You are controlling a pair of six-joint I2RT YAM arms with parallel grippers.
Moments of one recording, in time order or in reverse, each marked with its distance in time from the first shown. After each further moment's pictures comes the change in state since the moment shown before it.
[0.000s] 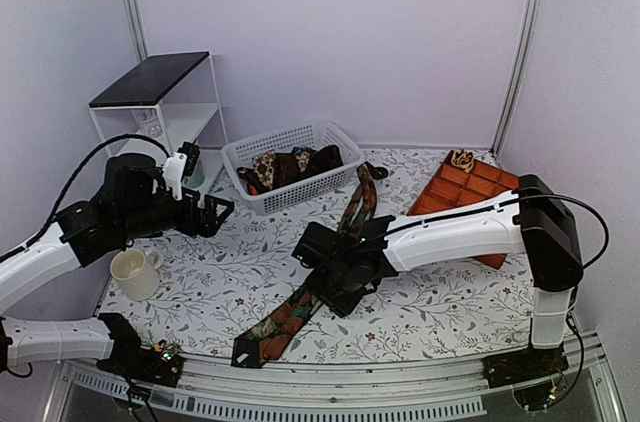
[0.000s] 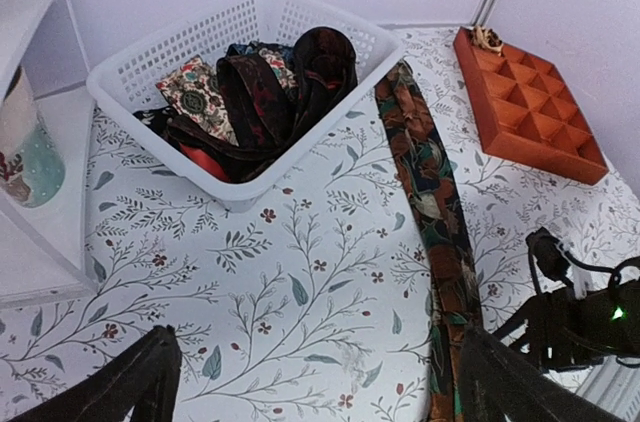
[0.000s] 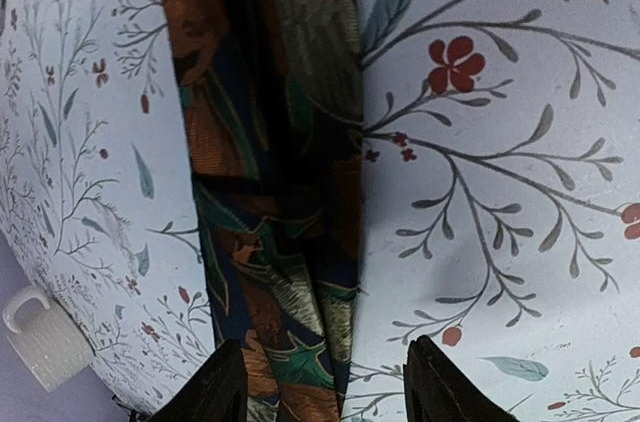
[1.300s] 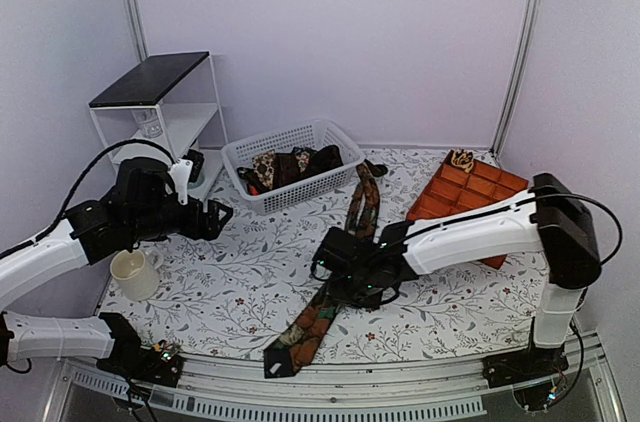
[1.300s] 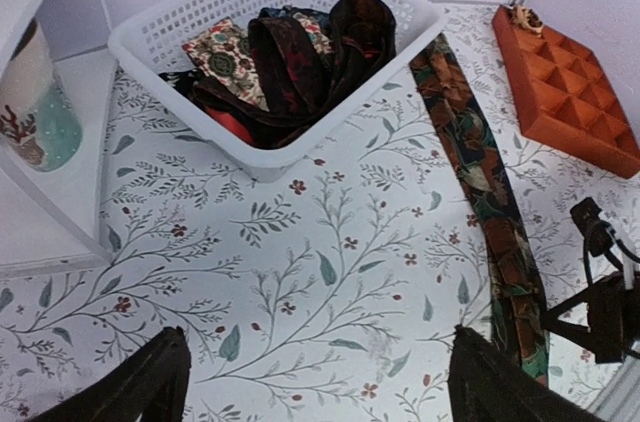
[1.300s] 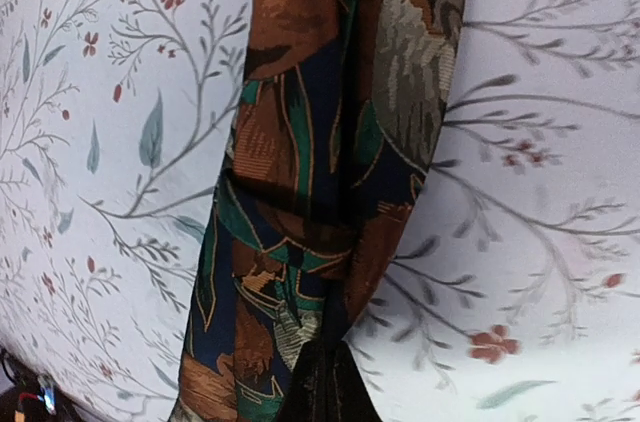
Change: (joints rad) left arm 0.000 0.045 -0.012 -0.022 -0.080 -0.027; right arm -0.017 -0.051 -0.135 0.043 0.086 -0.384
